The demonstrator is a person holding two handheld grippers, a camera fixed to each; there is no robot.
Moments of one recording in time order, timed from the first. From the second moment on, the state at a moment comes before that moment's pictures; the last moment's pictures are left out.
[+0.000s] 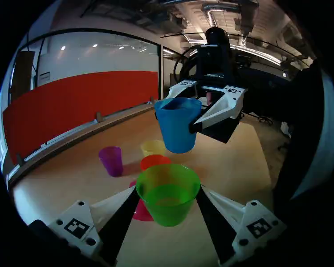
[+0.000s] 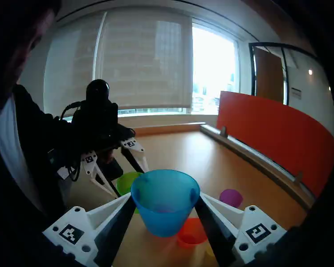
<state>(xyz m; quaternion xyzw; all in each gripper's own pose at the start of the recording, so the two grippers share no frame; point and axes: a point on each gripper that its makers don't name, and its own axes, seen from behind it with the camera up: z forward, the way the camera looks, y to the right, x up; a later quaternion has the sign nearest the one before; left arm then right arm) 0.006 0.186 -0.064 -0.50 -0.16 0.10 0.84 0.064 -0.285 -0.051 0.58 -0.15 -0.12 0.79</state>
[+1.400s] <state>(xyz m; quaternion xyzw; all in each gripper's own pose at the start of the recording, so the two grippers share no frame) -0.055 0.177 -0.079 -0.52 -0.23 0.16 0.81 -0.028 -0.285 -0.075 0.60 -0.19 -0.20 0.75</state>
